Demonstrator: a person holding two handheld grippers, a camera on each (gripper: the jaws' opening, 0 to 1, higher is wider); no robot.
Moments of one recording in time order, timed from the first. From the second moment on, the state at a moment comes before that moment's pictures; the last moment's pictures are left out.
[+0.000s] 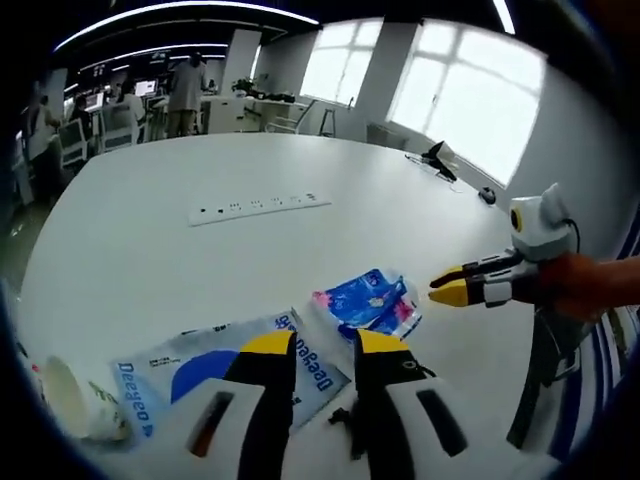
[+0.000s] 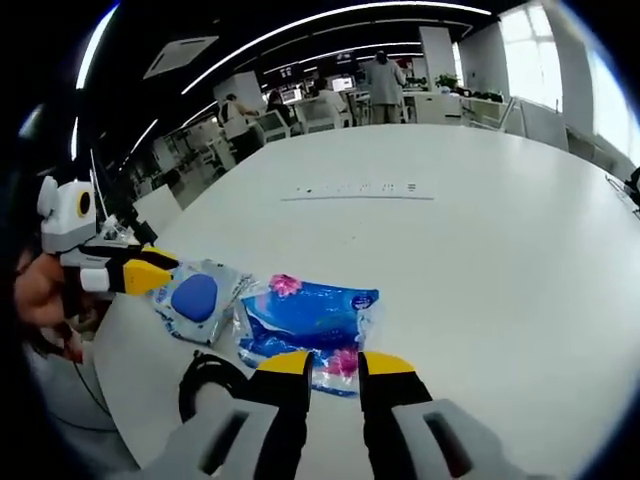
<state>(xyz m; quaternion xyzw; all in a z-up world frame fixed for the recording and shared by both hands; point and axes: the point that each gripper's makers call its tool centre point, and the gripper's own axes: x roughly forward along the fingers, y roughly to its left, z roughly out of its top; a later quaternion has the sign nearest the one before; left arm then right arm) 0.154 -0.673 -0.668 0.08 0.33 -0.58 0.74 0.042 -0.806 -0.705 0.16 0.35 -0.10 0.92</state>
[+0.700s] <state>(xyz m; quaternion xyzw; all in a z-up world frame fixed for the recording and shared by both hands) 0.152 -0.539 -0.644 0.10 0.30 -0.55 0.77 0.012 -0.748 -0.679 0.12 0.33 -0.04 0.94</state>
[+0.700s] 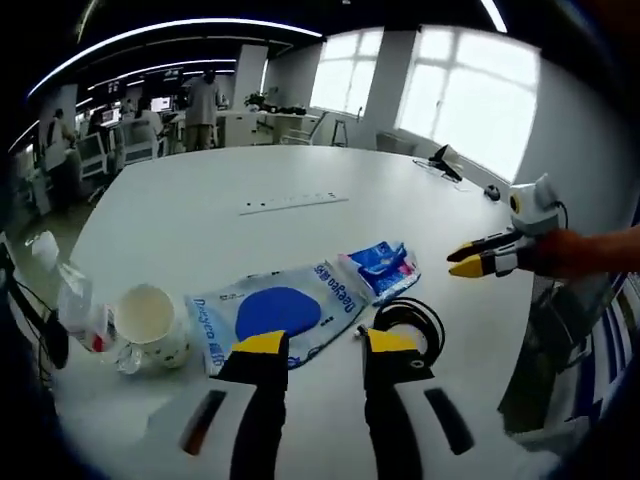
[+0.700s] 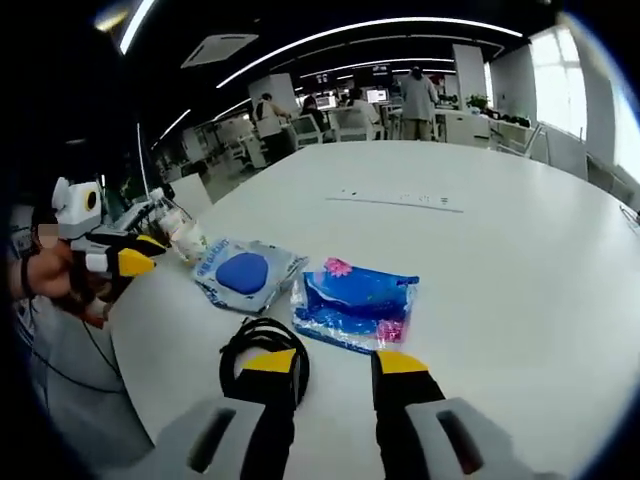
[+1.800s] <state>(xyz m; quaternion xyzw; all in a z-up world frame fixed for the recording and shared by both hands) 0.191 -0.354 -0.586 0.08 0.25 -0.50 0.82 -0.029 -0.666 -0.617 0.08 0.29 0.07 0.95</state>
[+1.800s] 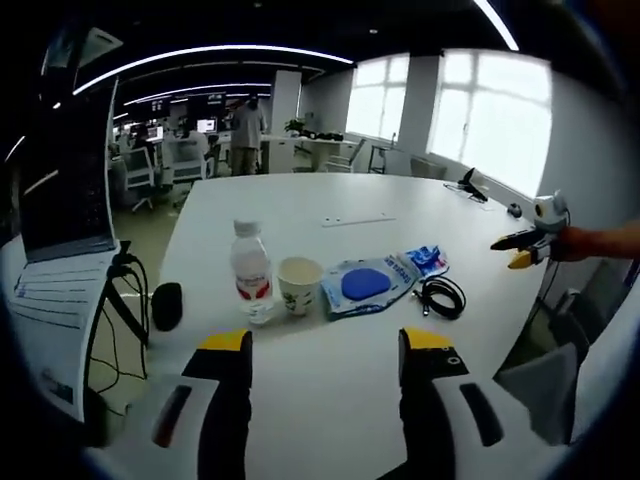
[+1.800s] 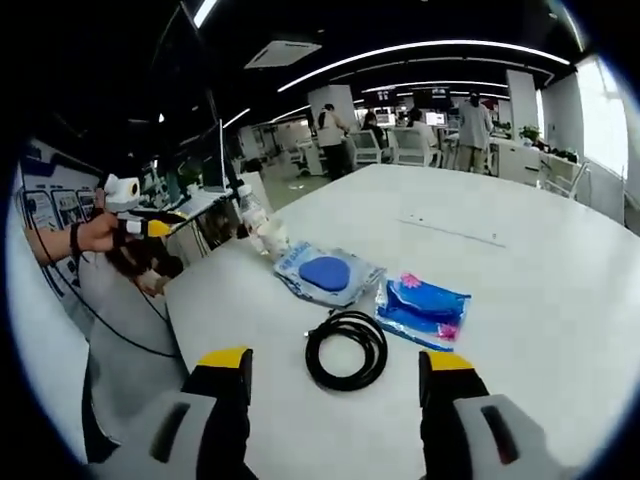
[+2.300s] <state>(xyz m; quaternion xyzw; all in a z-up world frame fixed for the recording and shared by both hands) 0.196 -0.328 -0.581 0.08 0.25 -0.49 0.83 -0.029 -0.648 -0.616 0.07 0.29 0.11 0.95</state>
